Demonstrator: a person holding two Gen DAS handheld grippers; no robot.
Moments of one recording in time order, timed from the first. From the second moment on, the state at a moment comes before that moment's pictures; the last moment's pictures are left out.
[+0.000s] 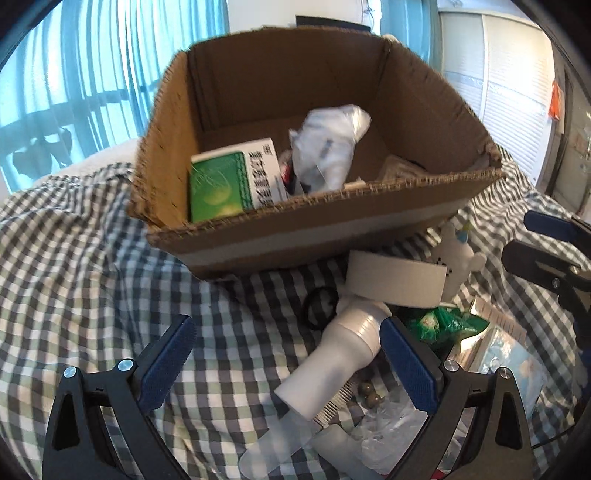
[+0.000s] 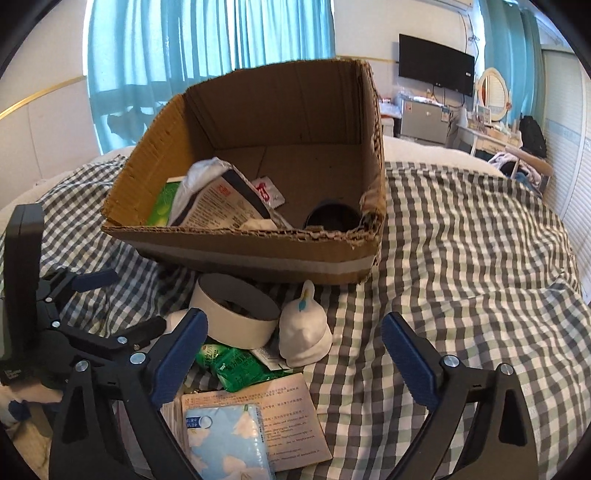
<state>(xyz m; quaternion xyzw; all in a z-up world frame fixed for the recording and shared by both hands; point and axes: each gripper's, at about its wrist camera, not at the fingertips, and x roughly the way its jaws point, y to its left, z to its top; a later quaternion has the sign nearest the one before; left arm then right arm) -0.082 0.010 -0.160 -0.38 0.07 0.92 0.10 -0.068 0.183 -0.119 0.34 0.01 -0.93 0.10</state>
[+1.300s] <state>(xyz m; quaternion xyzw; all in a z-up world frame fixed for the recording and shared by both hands) -0.075 0.051 -0.189 -0.45 0.05 0.87 0.19 -0.083 0.186 -0.133 0.38 -0.01 -0.92 0.11</state>
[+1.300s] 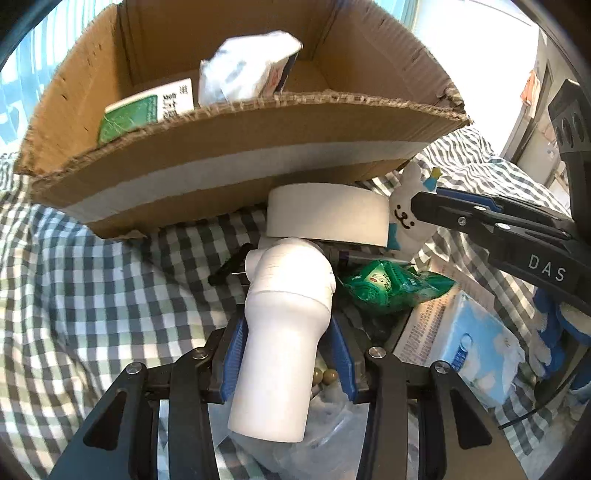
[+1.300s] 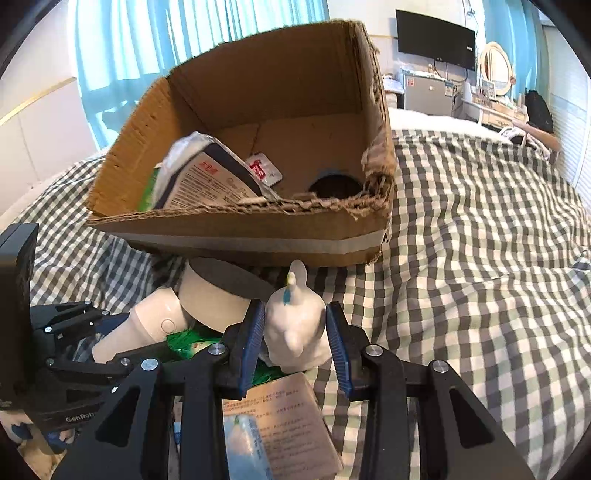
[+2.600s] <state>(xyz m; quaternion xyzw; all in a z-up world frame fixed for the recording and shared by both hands) -0.008 0.006 -0.064 -0.29 0.01 0.95 0.15 0.002 0.152 -0.021 0.22 0.03 -0.96 0.15</state>
